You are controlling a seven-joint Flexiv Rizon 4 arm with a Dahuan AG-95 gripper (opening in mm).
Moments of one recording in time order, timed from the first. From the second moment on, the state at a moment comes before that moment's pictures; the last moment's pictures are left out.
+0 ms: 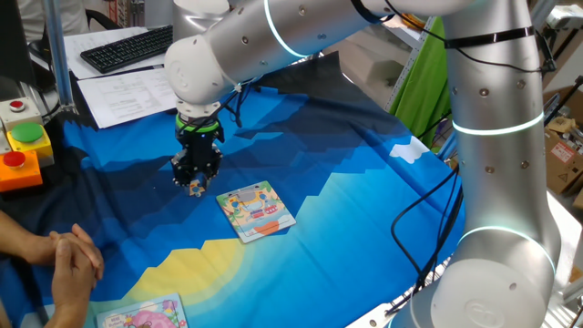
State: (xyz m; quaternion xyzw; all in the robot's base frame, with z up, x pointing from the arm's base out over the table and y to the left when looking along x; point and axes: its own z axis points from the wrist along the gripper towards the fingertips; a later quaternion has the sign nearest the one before) arm 0.569 0.133 0.000 0.01 -1.00 -0.01 0.07
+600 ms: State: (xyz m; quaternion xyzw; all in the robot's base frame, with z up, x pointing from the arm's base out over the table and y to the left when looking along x) arm 0.571 0.131 0.004 0.01 -1.00 -0.01 0.08
